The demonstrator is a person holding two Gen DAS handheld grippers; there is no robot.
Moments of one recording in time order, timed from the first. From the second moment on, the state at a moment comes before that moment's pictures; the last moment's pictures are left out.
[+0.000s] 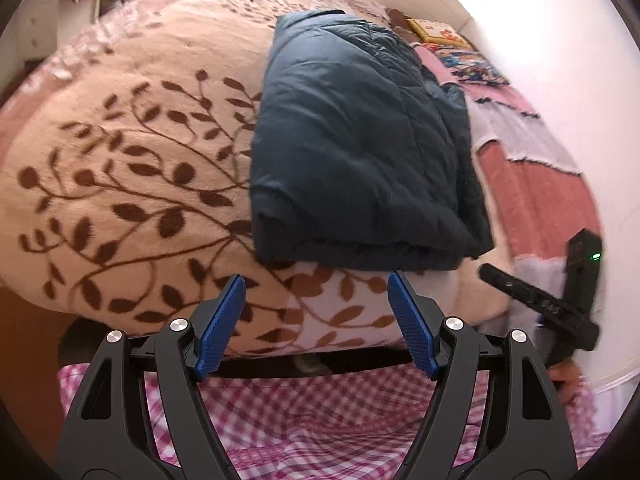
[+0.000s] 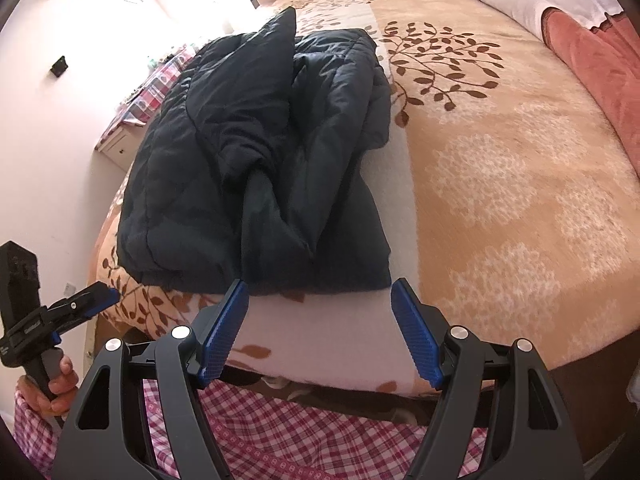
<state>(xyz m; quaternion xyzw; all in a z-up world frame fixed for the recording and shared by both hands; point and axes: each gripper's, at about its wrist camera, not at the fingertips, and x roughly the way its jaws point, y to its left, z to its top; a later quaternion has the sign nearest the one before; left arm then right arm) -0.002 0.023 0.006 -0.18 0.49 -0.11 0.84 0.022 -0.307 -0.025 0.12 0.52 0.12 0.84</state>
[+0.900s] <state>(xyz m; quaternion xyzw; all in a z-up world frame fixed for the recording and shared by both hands) -0.036 -0.026 0.020 -0.01 0.47 0.04 0.88 -0.026 -0.268 -0.024 0.02 0.50 0.04 0.86</state>
